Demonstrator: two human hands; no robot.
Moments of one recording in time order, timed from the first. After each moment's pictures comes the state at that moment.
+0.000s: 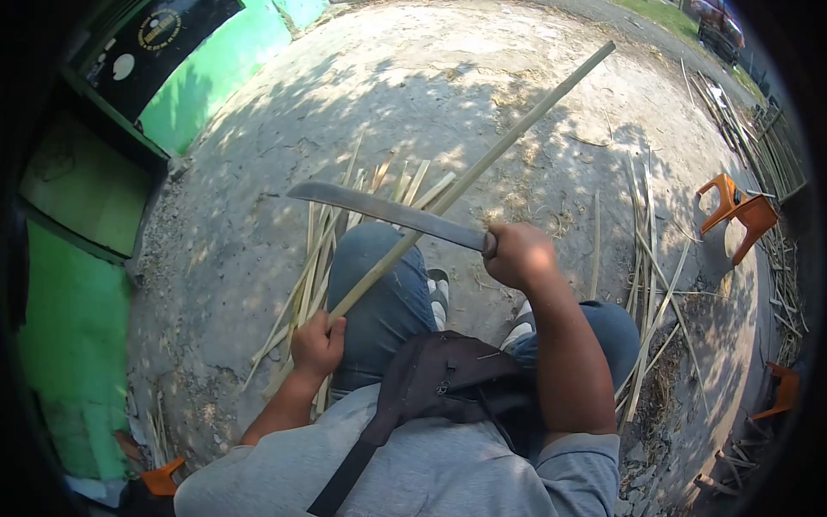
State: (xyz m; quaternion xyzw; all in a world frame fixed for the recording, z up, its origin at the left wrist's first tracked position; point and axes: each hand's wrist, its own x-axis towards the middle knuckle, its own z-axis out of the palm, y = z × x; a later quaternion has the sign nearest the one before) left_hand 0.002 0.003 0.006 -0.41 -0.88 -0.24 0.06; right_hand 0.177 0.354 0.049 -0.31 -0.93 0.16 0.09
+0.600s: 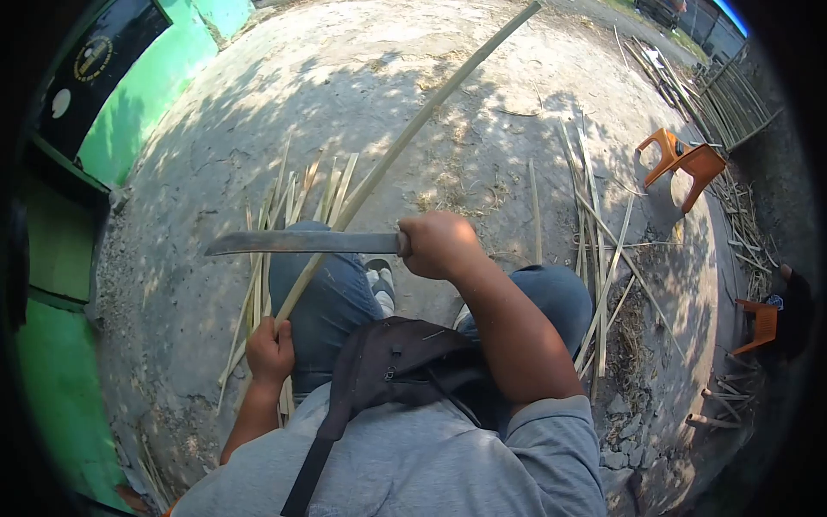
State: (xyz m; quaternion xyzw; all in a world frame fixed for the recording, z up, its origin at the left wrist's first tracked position) left_hand -0.001 0.004 -0.001 -0.43 -0.87 -0.25 0.05; right_hand 0.182 0.336 0.052 -0.24 -0.95 0.16 0.07
